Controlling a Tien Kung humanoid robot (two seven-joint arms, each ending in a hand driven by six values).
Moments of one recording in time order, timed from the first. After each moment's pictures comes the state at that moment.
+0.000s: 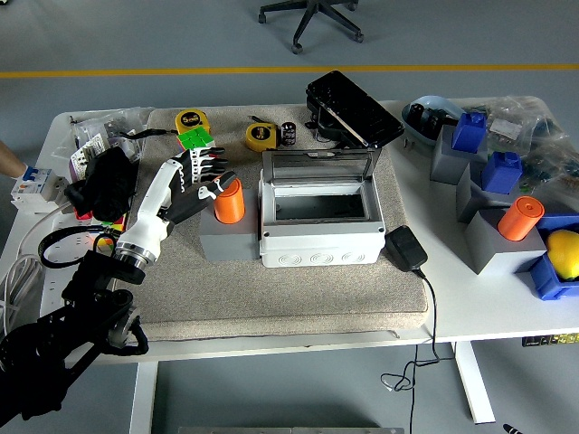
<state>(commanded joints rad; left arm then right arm) -0.39 0.26 -0.74 -1.19 0.95 0.39 -0.38 0.16 -0.21 0.28 0.31 0.06 -0.15 -0.03</state>
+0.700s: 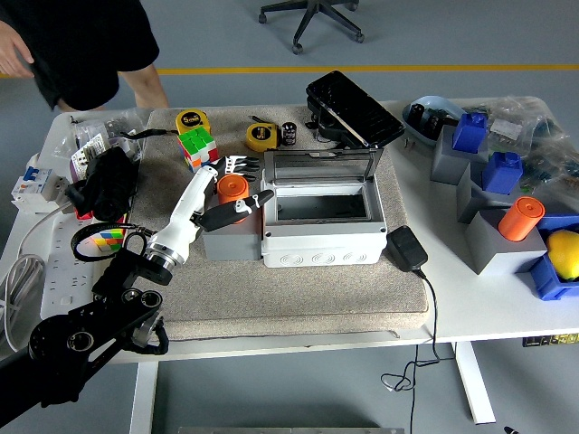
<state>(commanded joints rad) -0.47 0.22 -0.61 -1.13 0.96 0.41 -0.35 0.15 -0.21 0.28 0.32 0.07 -0.15 -0.03</state>
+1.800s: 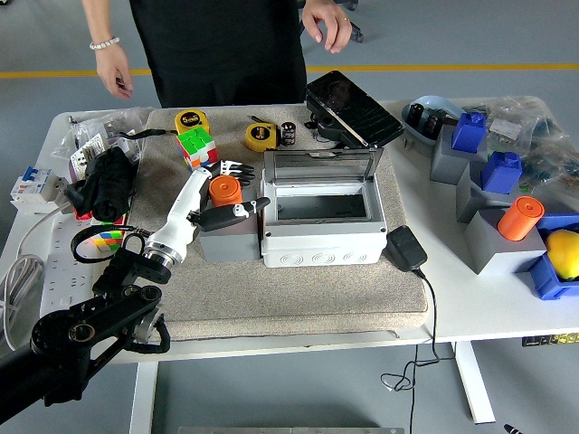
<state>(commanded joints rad) -0.50 0.22 -0.59 -1.09 0.84 0.42 -0.37 0.15 -0.21 0.29 0.32 0.07 -0.15 -0.03</state>
